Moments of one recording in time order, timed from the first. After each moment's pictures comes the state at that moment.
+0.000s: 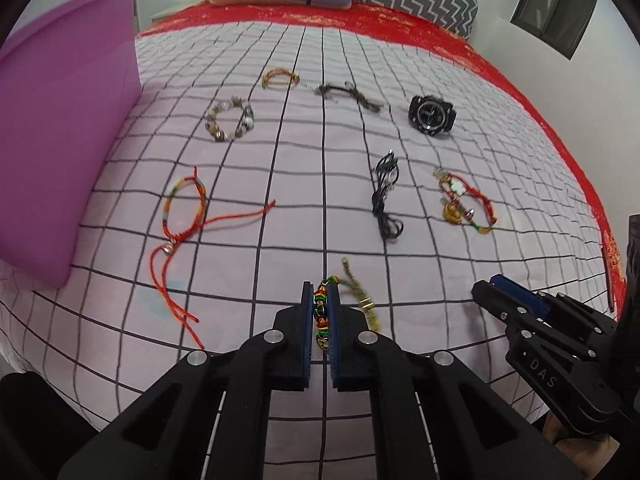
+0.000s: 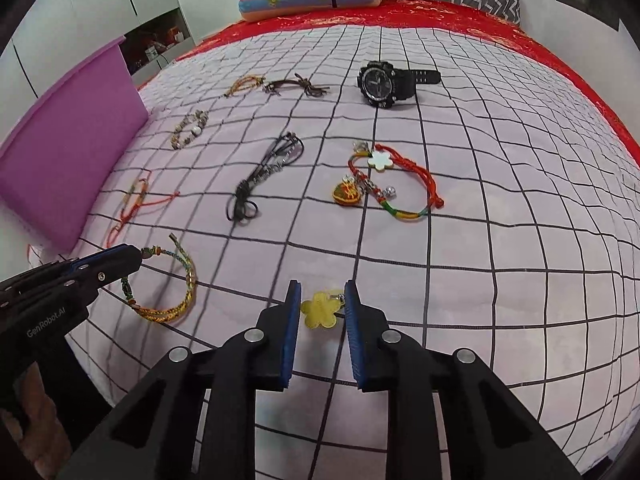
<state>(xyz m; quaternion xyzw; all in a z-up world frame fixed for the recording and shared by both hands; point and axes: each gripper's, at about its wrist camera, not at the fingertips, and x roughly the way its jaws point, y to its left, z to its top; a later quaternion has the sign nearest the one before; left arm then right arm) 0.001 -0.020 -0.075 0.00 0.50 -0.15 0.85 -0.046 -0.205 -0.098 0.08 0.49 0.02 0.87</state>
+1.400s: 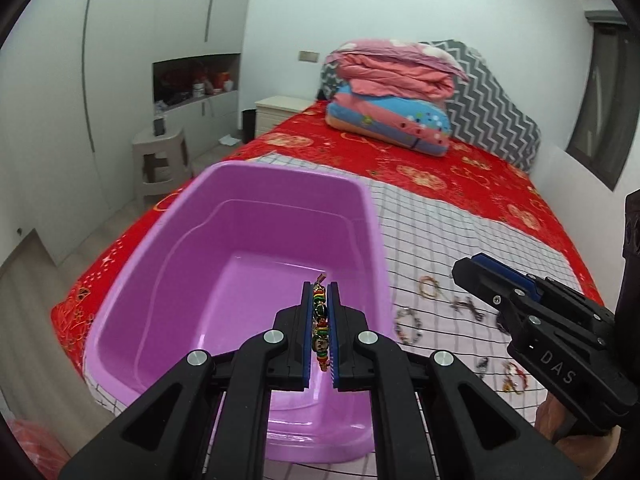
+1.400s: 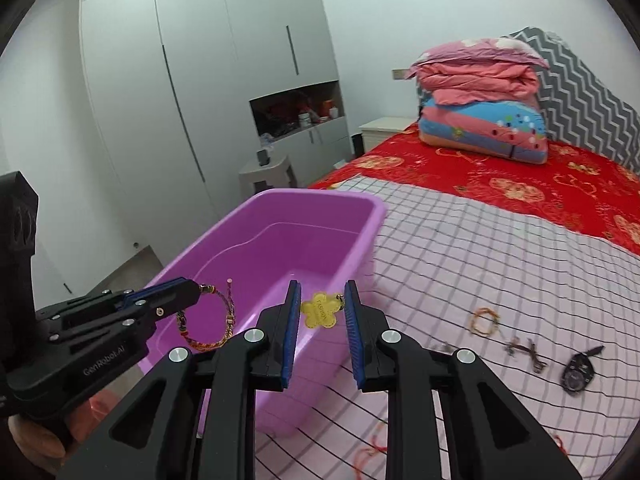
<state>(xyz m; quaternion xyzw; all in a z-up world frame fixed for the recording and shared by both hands) 0.048 0.215 0.121 -0.07 0.34 -0.02 0.94 0.069 0.043 0.121 0.02 0.32 0.25 0.91</state>
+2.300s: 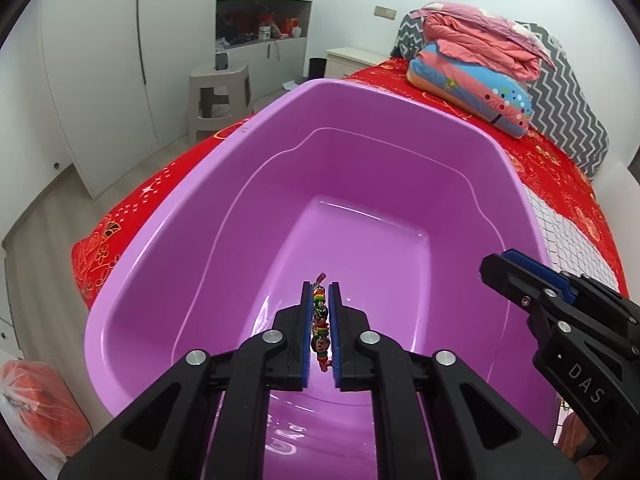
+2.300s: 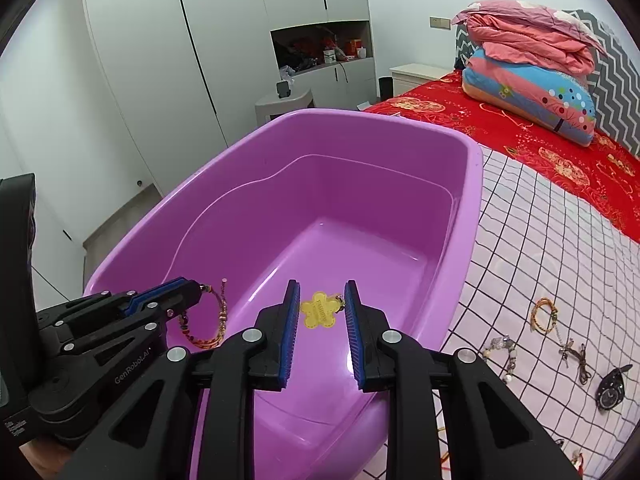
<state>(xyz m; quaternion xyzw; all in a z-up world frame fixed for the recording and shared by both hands) 0.091 0.287 0.042 -0.11 0.43 0.09 0.89 0.126 0.140 0.061 -0.04 0.41 0.27 0.87</state>
